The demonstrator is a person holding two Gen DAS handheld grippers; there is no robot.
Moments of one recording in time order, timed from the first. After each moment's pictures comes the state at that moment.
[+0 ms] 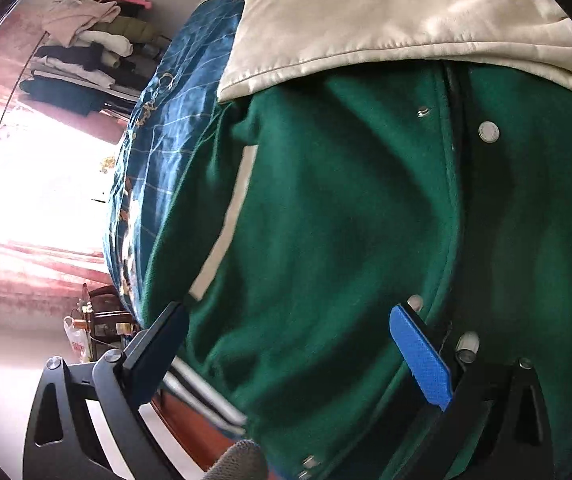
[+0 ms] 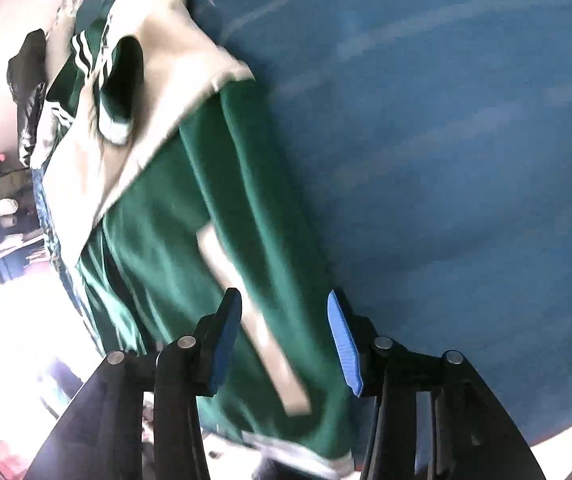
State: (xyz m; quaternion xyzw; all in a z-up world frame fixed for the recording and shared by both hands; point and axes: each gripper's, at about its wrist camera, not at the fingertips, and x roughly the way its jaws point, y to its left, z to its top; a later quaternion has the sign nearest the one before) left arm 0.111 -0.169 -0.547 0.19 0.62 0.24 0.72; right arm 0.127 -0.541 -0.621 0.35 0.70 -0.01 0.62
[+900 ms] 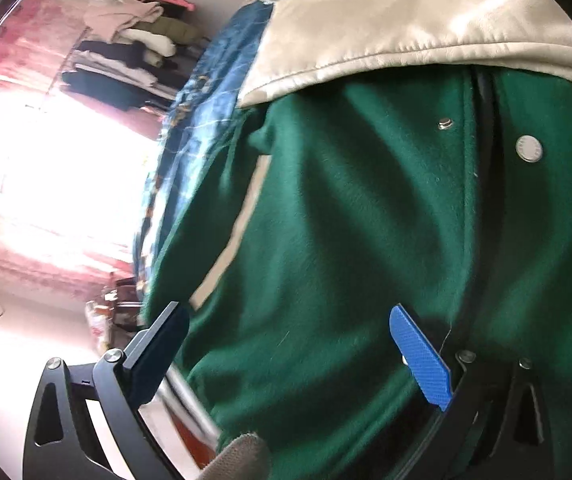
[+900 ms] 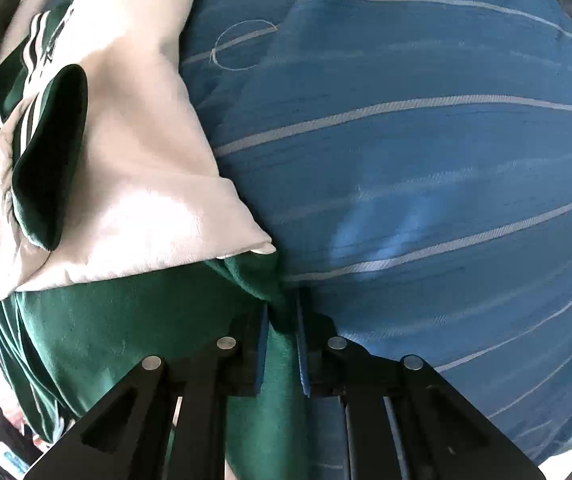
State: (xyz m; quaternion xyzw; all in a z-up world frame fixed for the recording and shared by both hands) left arm 0.116 -0.180 -0.561 0.22 0.57 0.33 0.72; right arm 0.208 -0.557 -0.635 0.16 0.73 -0.07 0.66
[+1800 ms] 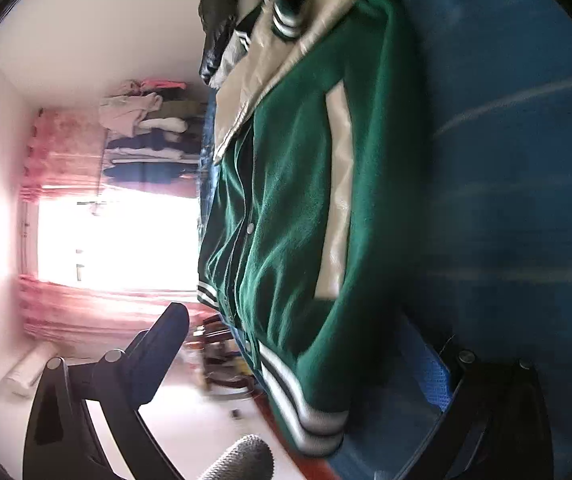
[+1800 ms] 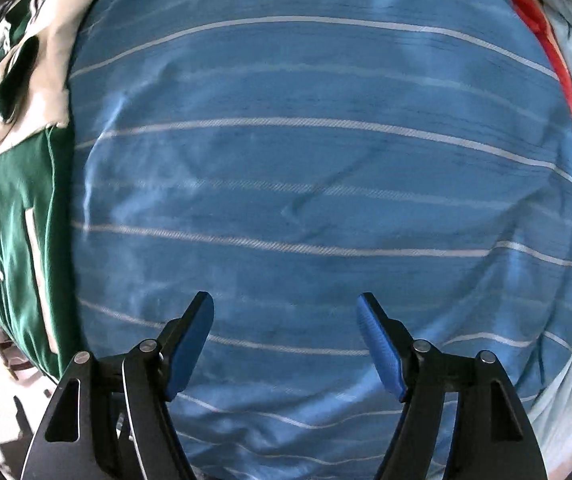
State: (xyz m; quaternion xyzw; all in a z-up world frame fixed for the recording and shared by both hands) left arm 0.004 -0.469 -0.602 0.43 0.55 0.32 0.64; right arm 0.114 -0.804 -0.605 0.08 0.78 0.00 0.62
